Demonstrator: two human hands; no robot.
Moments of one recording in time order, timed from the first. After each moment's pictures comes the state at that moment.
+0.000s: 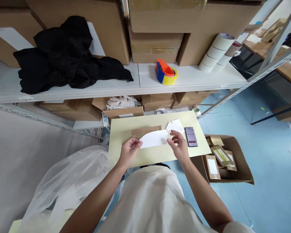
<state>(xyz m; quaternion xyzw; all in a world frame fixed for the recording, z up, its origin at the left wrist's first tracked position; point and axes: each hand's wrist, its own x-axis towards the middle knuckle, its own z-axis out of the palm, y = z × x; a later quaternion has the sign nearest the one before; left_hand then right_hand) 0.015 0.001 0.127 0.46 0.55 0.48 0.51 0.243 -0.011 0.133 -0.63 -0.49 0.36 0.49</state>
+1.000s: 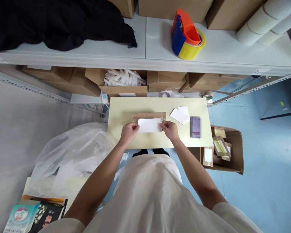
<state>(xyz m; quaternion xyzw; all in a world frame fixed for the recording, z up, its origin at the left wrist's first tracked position) 0.006 0.034 0.050 0.52 0.74 0.20 0.39 0.234 0.048 0.044 -0.69 -0.50 0.45 0.27</state>
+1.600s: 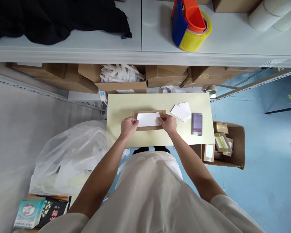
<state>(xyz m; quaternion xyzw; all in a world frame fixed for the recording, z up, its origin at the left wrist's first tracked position) 0.010 0.060 0.037 0.49 0.78 0.16 0.37 0.224 0.078 0.038 -0.75 -0.54 0.35 0.15</state>
